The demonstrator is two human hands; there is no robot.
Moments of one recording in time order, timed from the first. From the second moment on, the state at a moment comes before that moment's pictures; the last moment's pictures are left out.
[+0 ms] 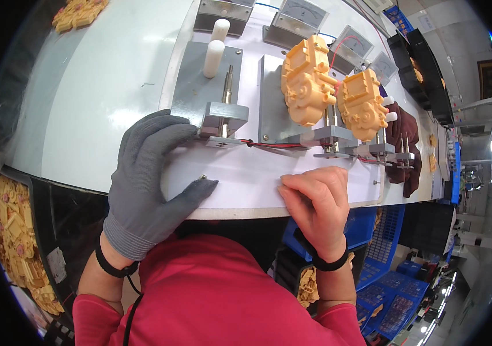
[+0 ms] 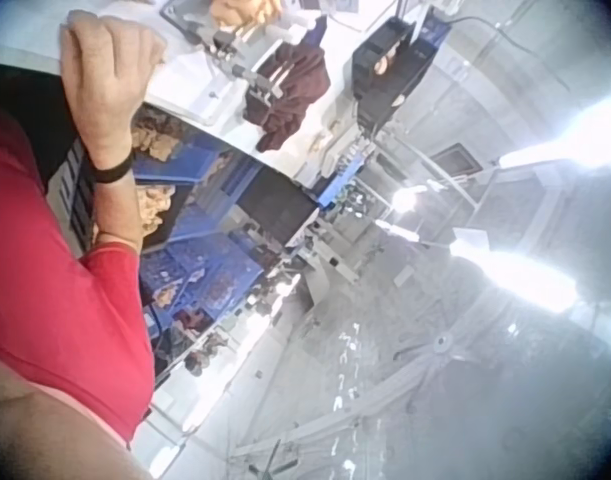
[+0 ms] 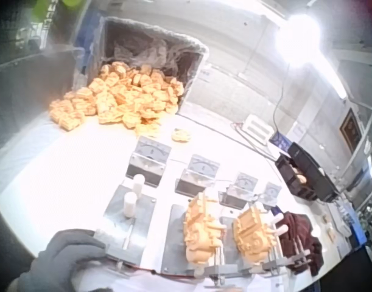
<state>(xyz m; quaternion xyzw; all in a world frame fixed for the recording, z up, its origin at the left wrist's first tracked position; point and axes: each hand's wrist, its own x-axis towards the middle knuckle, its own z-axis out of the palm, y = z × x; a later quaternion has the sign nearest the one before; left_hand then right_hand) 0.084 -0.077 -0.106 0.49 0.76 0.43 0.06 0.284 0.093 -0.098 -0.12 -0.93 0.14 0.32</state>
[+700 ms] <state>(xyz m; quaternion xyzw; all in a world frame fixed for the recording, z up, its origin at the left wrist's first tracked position) 0.067 -0.073 -0.104 0.49 0.74 0.45 0.08 0.273 0.091 -0.098 -0.14 -0.92 0.17 0.34</state>
